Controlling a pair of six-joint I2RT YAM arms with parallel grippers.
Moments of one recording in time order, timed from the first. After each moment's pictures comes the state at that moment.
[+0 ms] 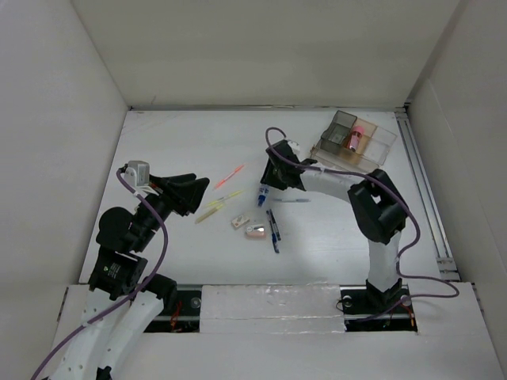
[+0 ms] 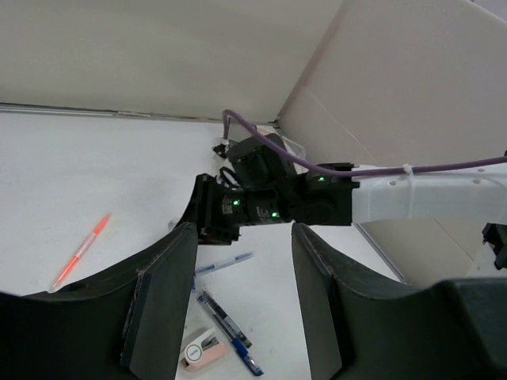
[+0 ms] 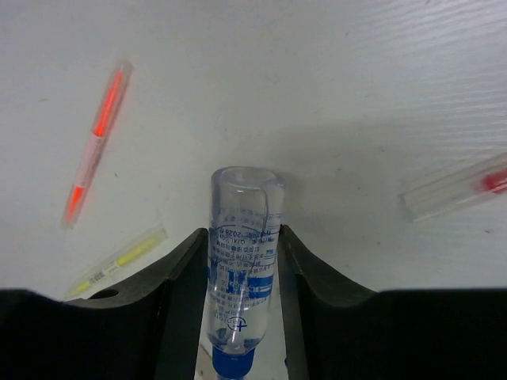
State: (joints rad) left arm -0.38 0.44 0.74 -0.17 0.19 -0.52; right arm 0.66 2.00 1.37 -0.24 0.18 0.87
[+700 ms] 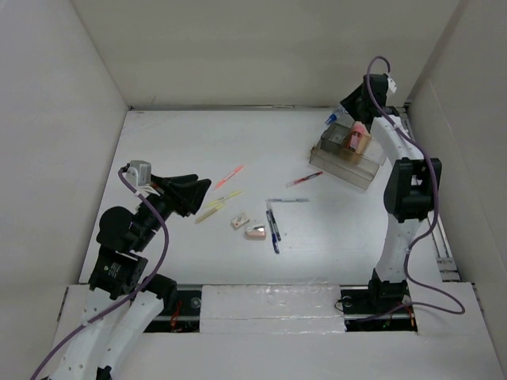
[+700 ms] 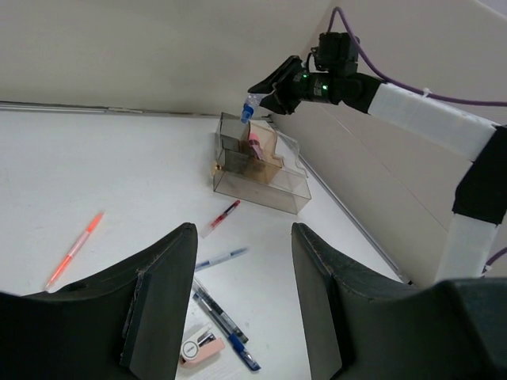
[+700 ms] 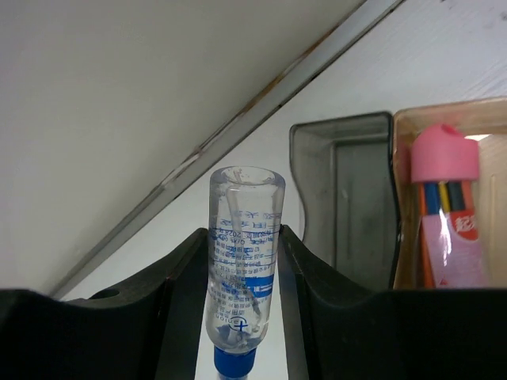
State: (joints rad) left arm -0.38 0.44 0.74 -0.17 0.22 -0.52; right arm 0.04 2.07 1.83 -0.25 0.08 0.83
